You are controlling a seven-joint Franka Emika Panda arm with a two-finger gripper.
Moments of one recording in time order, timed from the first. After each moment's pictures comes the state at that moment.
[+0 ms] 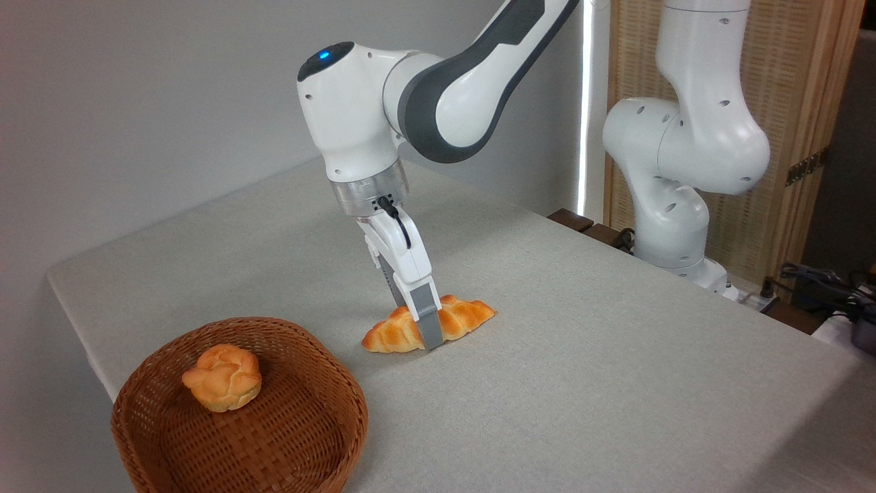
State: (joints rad) arm -0.01 -0.13 -0.22 -2.28 0.05 2.05 0.80
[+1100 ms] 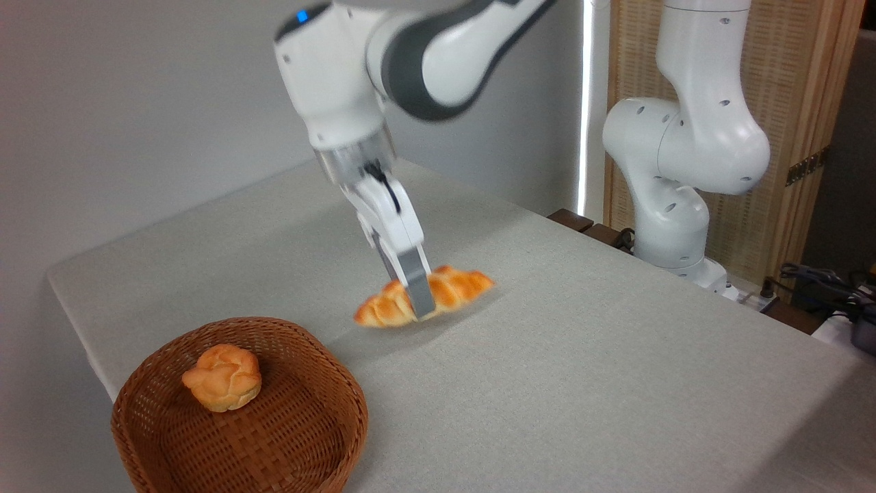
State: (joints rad) arm 0.00 -0.14 -0.21 -2.12 0.05 1.85 0.80
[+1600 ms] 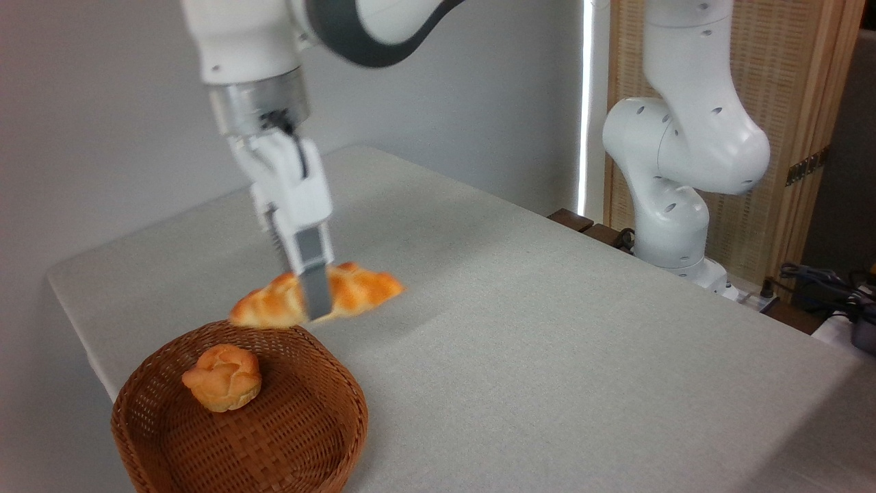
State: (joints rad) arm 0.00 0.14 -0.13 -1.61 0.05 1.80 0.79
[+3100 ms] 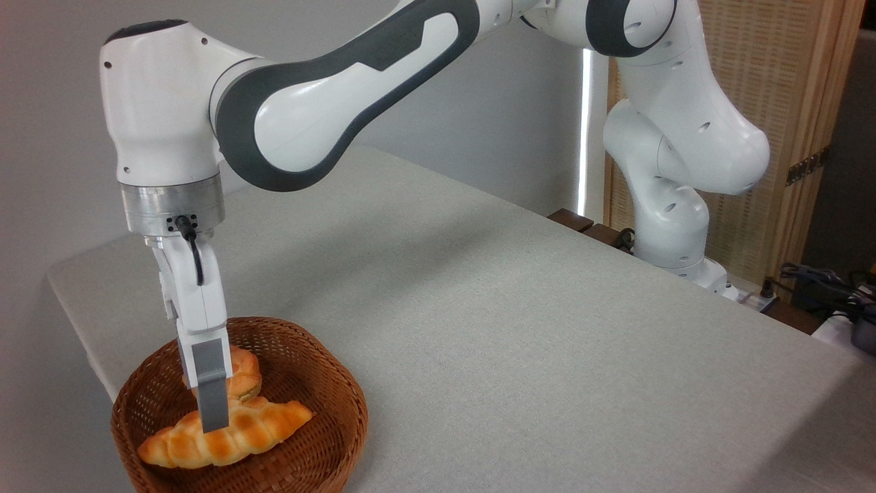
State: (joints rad) arm -0.01 0.42 -0.16 -1.43 0.18 2.05 0.72
